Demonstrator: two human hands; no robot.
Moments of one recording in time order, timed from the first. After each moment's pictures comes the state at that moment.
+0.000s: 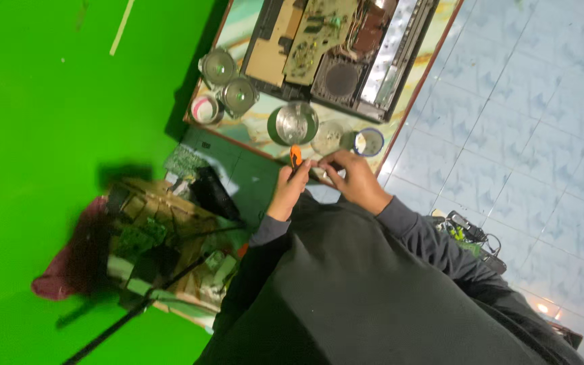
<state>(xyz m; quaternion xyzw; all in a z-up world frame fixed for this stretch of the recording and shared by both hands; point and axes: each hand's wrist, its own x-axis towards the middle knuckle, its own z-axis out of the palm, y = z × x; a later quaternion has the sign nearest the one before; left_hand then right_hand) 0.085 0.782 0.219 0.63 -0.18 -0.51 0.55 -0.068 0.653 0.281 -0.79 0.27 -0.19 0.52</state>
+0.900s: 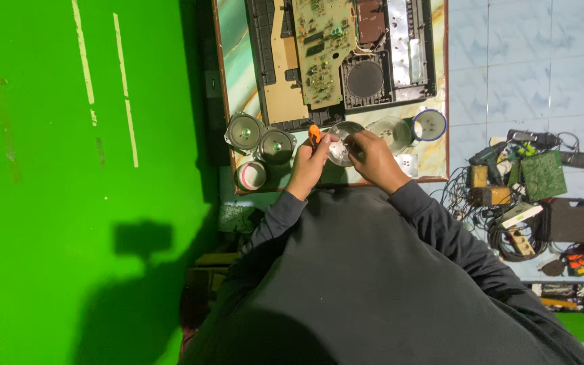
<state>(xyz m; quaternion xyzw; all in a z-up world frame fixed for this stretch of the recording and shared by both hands) 0.287 0.679 0.209 0.53 -0.37 -0.64 0.42 0.089 0.651 0.225 -0.75 0.47 -0.27 0.38</state>
